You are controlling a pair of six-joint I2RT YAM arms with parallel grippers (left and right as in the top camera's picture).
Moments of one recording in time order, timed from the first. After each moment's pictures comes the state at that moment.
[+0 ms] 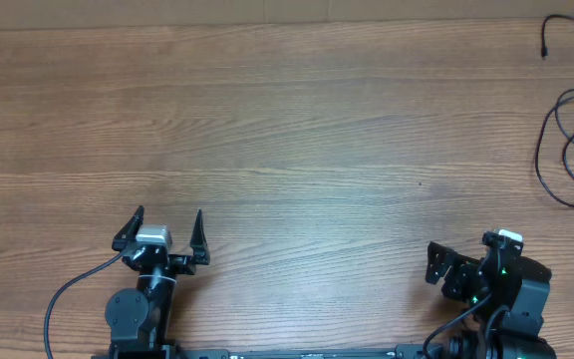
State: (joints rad) left arm 0.02 0.01 0.01 -0.07 0.11 -0.02; right arm -0.22 0.29 0.35 -0.87 -0.19 0.18
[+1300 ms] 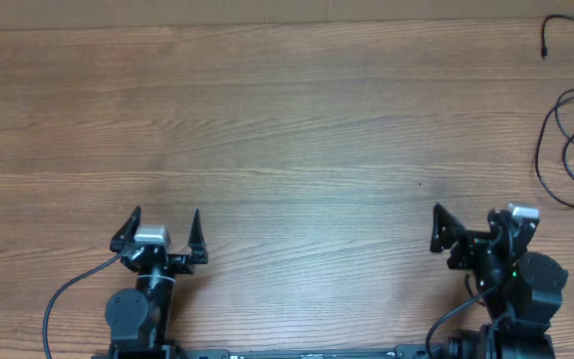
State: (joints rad) left arm 0.02 0.01 0.01 -0.07 0.08 -0.02; right arm -0.16 0.28 0.34 -0.38 -0.27 0.18
